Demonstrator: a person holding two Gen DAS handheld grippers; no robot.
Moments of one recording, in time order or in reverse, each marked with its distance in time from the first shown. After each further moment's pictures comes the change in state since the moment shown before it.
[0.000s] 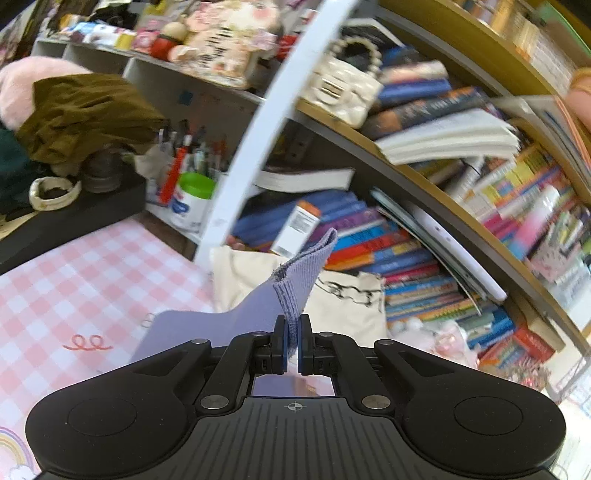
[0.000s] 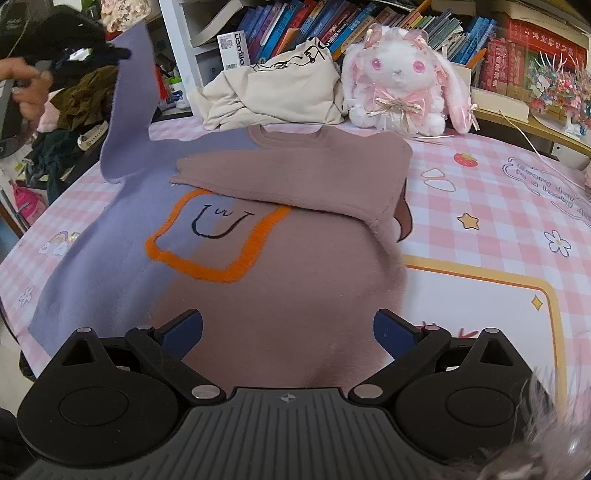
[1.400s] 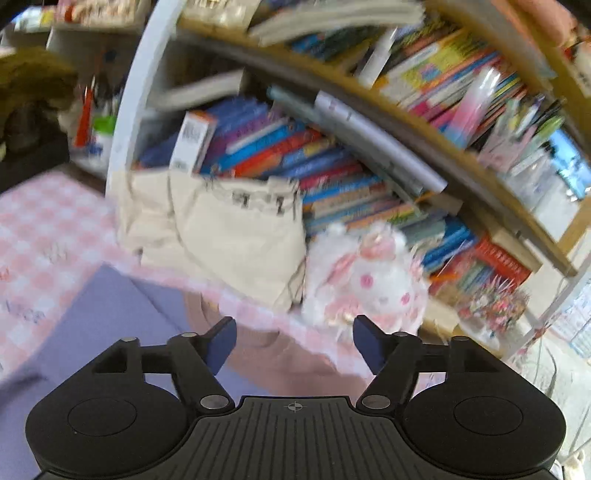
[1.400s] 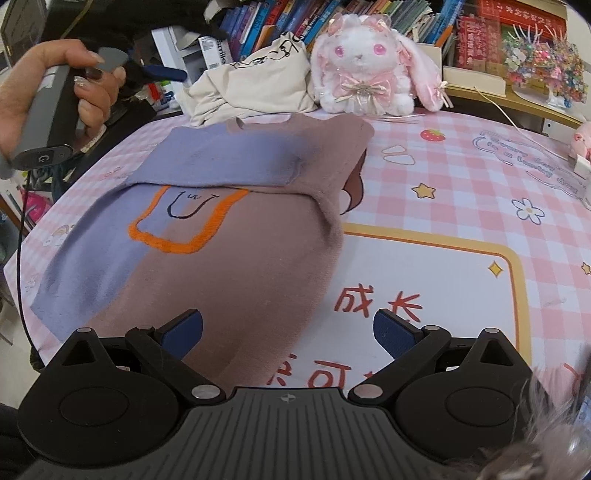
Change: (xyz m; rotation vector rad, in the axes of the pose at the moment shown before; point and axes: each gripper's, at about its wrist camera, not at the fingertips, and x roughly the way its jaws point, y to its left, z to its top) left arm 0.025 -0.104 -0.078 0.117 0.123 -0.088; right arm -0.023 -0.047 -0.021 0.029 0.023 0.037
